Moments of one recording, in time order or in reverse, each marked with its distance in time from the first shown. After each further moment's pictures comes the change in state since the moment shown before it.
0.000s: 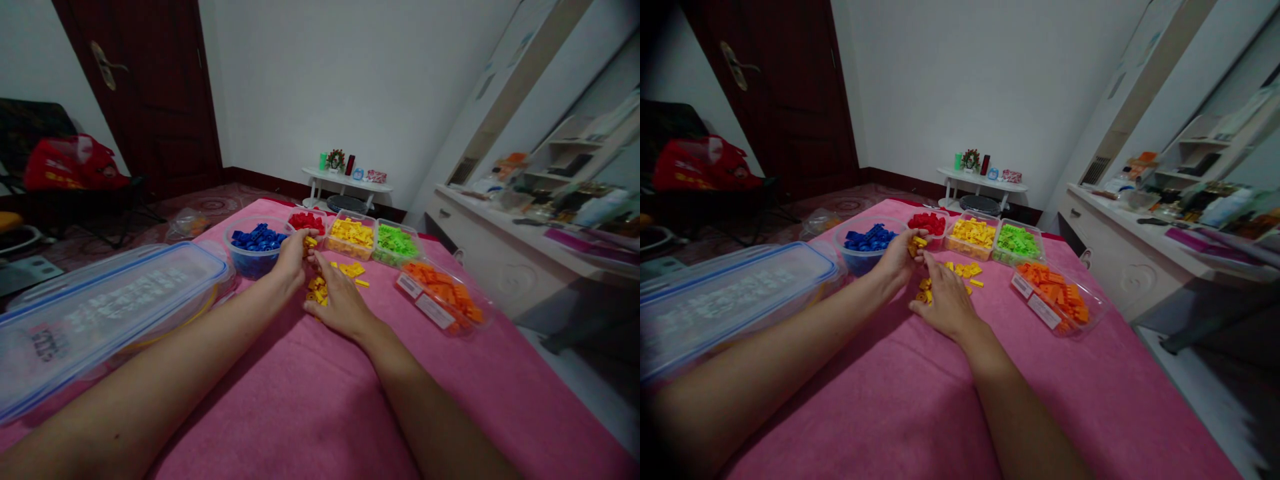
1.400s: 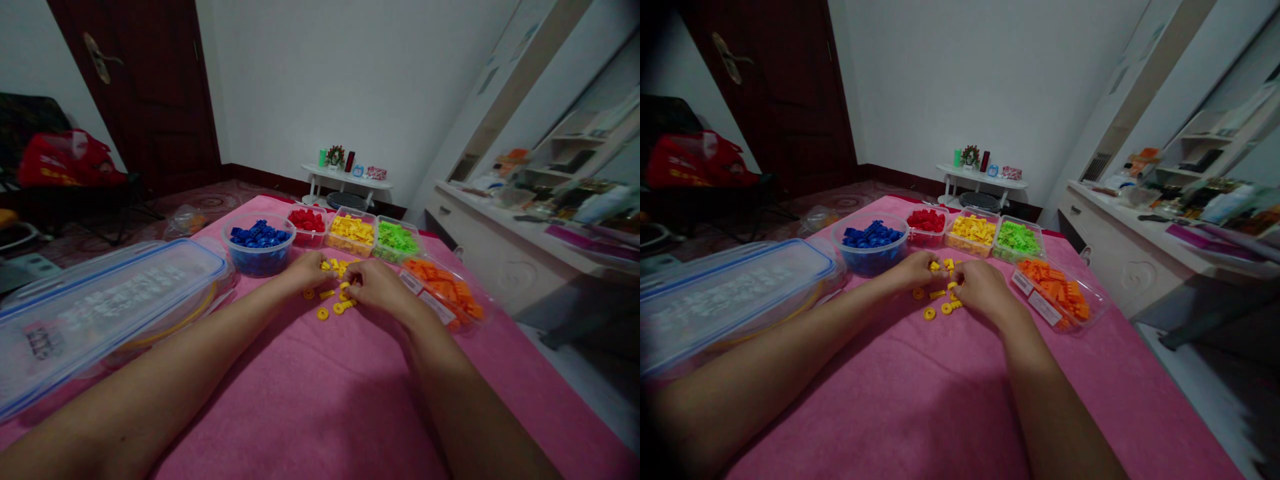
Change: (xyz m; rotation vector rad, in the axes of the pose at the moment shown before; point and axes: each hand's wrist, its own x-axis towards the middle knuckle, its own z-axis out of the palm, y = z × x) left_hand 0.001 -0.022 -0.021 1.025 -0.379 0.093; right_hand 0.006 0.019 -0.064 -0.281 -0.274 0.264
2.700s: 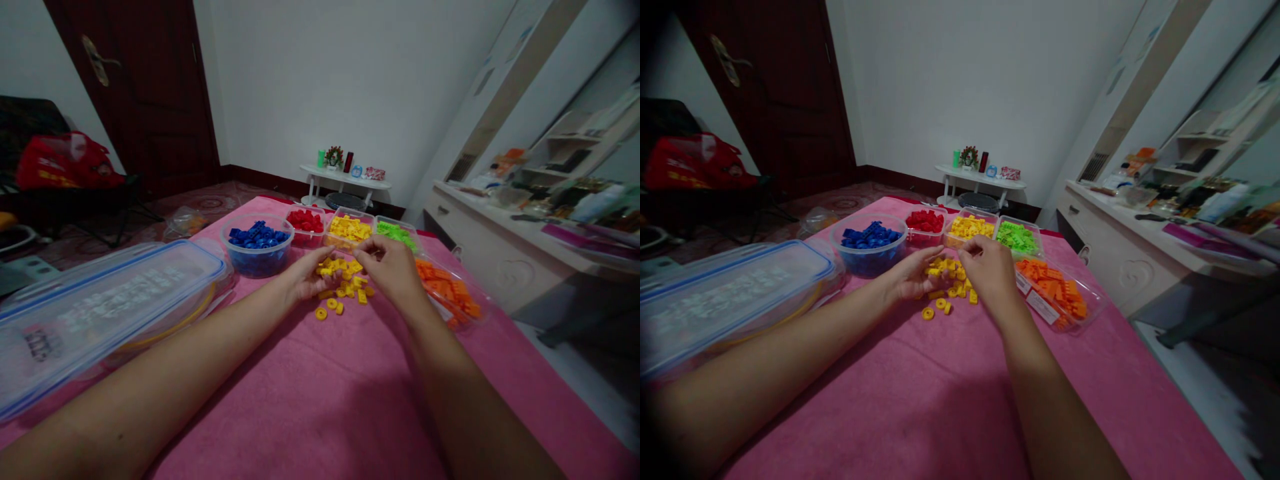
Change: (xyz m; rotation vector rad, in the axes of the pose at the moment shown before) left_hand -0.003 0.017 0.005 -1.098 -0.198 -0.490; right_hand 0.002 -0.008 -0.018 0.369 0.523 0.095
